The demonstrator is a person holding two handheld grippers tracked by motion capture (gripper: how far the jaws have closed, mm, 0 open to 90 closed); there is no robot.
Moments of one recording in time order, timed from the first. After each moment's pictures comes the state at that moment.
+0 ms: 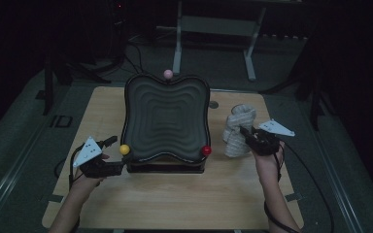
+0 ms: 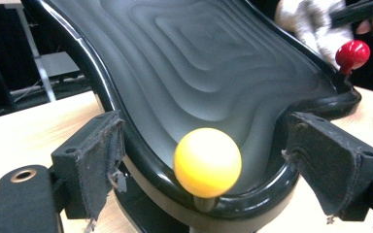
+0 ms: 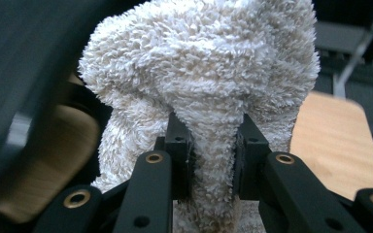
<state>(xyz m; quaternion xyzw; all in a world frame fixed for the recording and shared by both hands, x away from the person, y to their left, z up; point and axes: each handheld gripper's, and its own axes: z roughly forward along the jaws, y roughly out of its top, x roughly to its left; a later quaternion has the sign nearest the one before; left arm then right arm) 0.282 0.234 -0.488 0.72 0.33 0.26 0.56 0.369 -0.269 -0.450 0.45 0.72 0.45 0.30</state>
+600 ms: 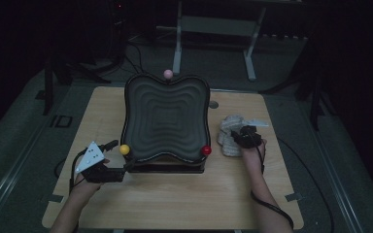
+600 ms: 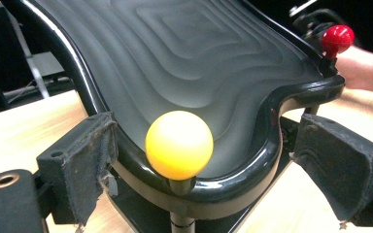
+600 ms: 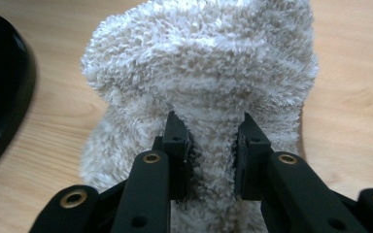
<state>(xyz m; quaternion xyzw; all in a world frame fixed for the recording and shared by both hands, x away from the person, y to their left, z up) 0.273 0.230 -0.491 0.73 0.32 0.25 0.55 0.447 -0.261 -0.539 0.52 0.74 0.36 0.24</state>
